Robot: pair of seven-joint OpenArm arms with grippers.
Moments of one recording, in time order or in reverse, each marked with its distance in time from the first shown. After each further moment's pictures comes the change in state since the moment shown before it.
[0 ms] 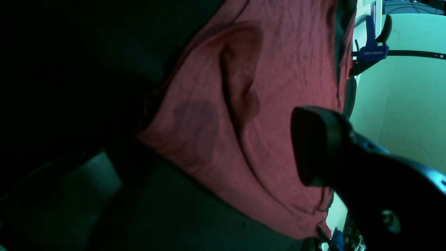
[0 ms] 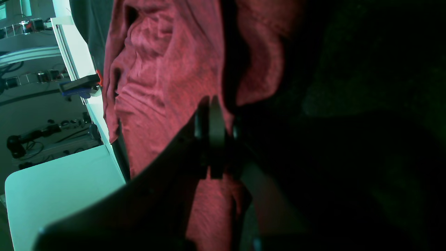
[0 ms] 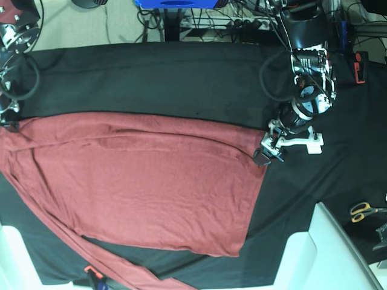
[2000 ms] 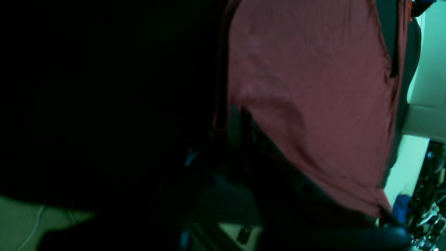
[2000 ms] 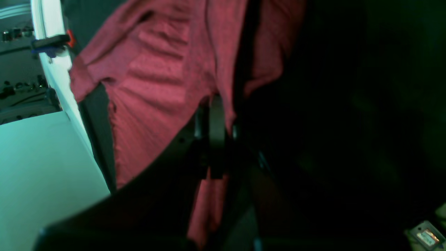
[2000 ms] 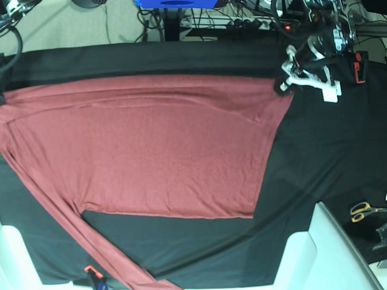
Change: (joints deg) left arm 27.2 0.1 -2.8 30.2 0.7 1.5 6.7; right arm -11.9 -0.3 5.9 20.0 -0.2 -0.4 -19.5
